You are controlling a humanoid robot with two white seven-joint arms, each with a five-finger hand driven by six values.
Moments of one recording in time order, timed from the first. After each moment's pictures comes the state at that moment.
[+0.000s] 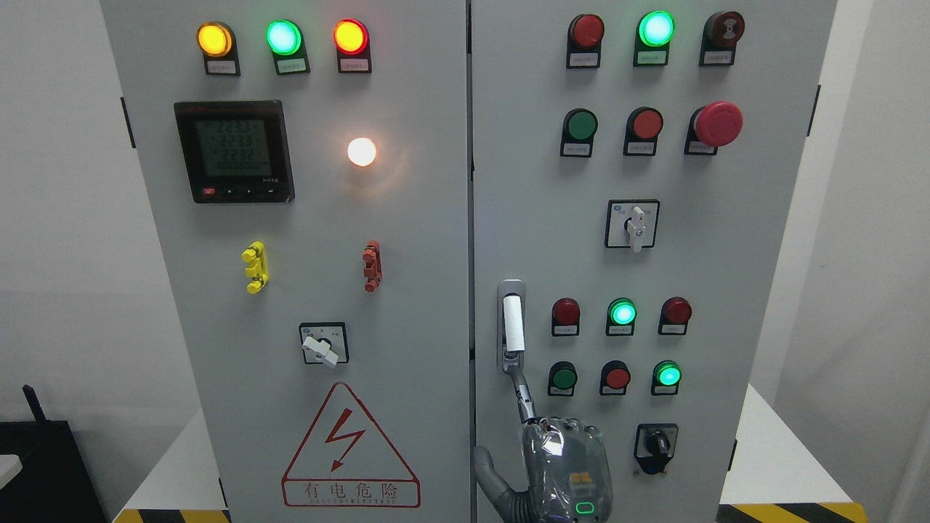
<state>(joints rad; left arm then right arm) 0.11 -0.05 0.00 0.00 0.11 -0.11 -0.07 -0.31 0.13 0.37 -1.66 1.35 0.24 -0.17</state>
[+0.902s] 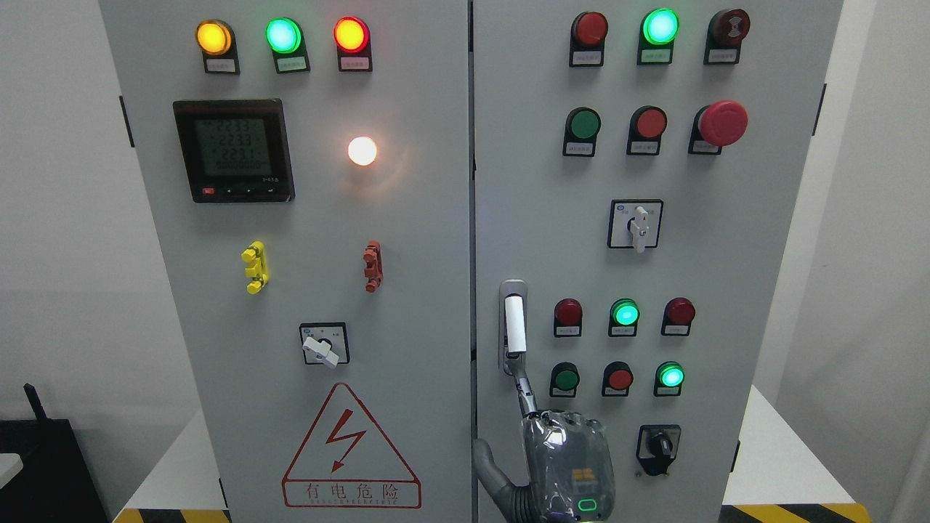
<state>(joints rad) 0.11 -0.05 0.00 0.00 0.11 -0.11 -0.07 -0.31 0.13 0.37 -1.68 1.35 0.23 -0.22</state>
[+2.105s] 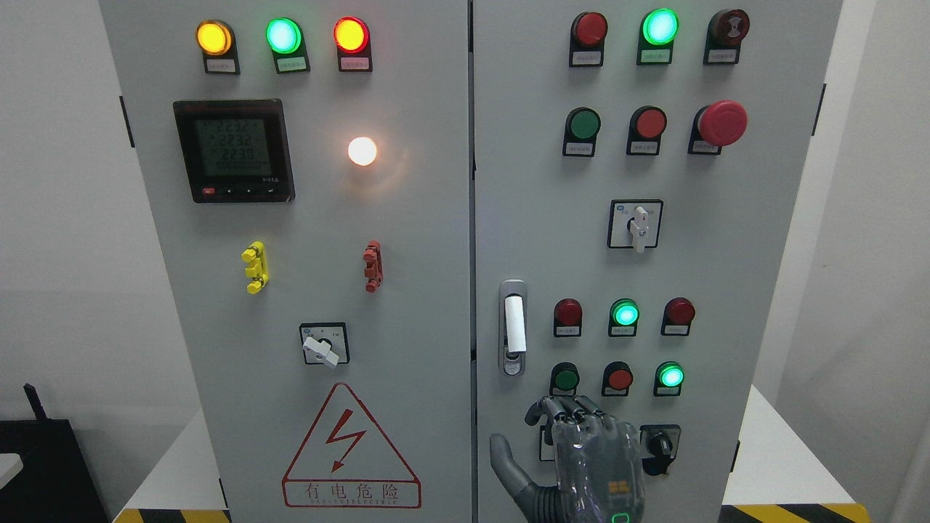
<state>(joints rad) 0.11 -0.05 0.00 0.00 0.11 -0.11 -0.07 -0.28 0.13 0.32 -1.72 1.26 0.11 -0.40</state>
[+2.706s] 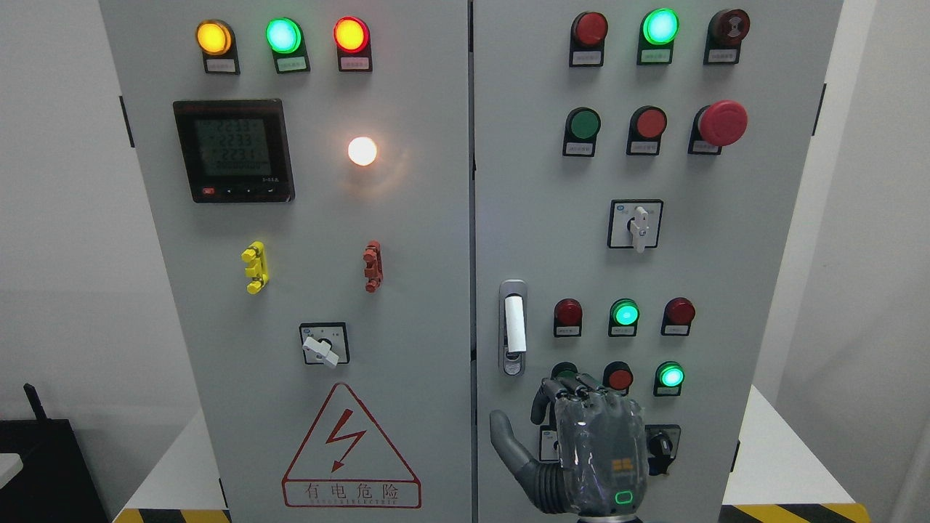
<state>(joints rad) 0.11 -0.05 0.00 0.00 0.11 -0.11 -0.07 -0.33 0.13 0.31 -1.73 1.26 0.10 -0.38</state>
